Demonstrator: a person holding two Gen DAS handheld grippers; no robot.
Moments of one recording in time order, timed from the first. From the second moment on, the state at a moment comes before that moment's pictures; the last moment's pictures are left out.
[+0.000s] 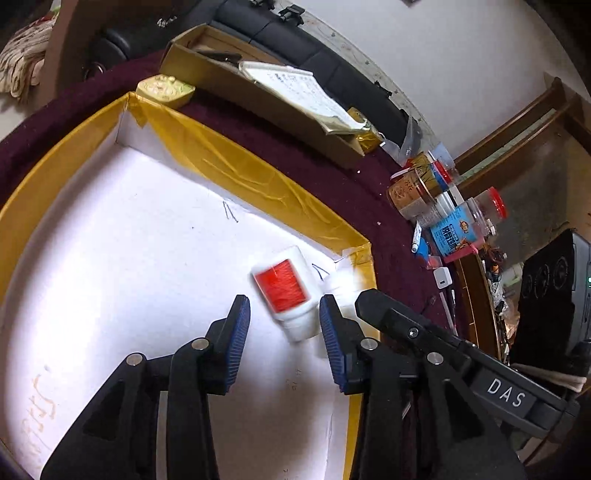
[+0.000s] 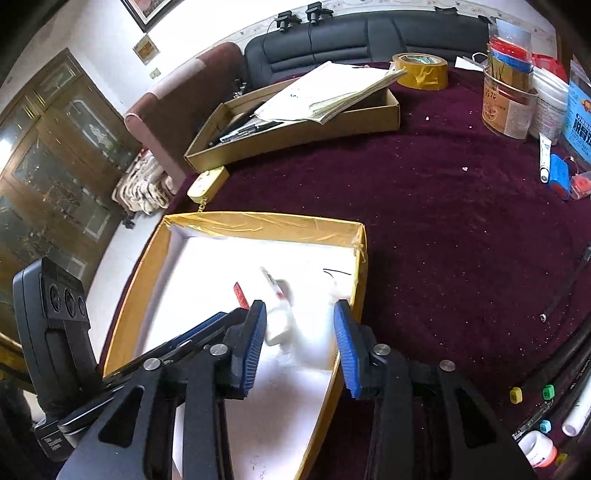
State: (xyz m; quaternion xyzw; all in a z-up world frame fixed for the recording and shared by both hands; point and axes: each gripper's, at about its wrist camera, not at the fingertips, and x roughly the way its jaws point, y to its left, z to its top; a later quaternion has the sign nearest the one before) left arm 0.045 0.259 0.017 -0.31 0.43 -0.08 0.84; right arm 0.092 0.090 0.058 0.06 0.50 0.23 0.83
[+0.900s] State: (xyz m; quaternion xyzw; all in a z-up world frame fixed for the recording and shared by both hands) left arm -0.008 0.011 0.027 0.07 0.45 -0.16 0.88; right arm -0.058 -0.226 0.028 0.23 0.35 0.03 0.91
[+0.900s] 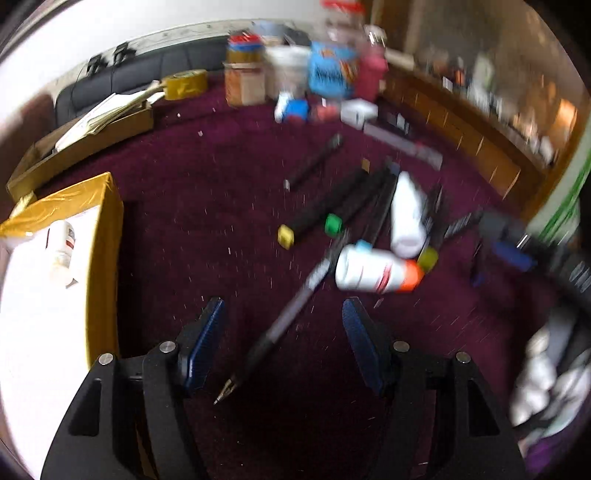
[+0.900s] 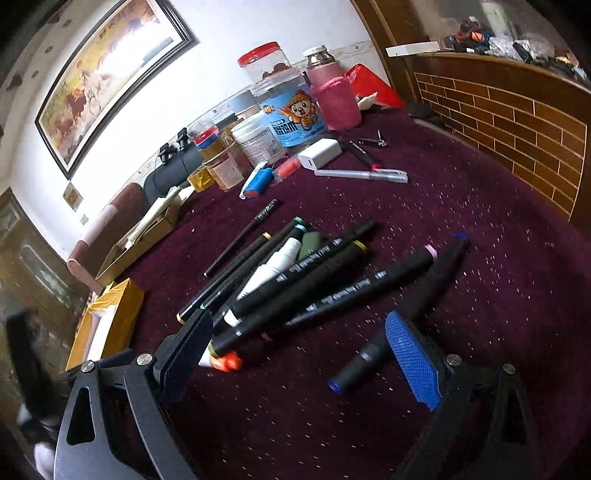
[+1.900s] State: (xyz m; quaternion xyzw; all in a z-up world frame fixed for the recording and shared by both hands) left arm -0.052 0.042 0.020 0.00 0.45 -0.19 0.87; right arm -0.061 -0.150 0.037 0.06 0.40 0.14 0.90
